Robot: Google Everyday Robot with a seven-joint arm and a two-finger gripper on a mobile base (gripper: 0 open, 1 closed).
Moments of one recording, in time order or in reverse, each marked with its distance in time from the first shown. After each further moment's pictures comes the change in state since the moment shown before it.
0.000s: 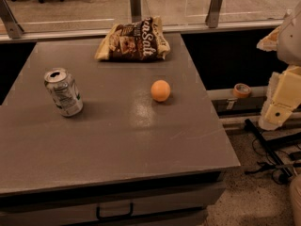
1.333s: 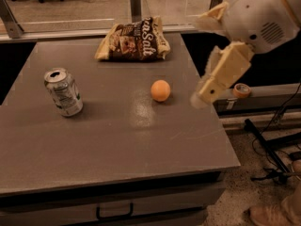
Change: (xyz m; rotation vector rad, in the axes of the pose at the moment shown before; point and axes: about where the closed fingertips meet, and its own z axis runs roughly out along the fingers) arm -0.140 0.016 -0.019 -0.081 -0.523 -0.106
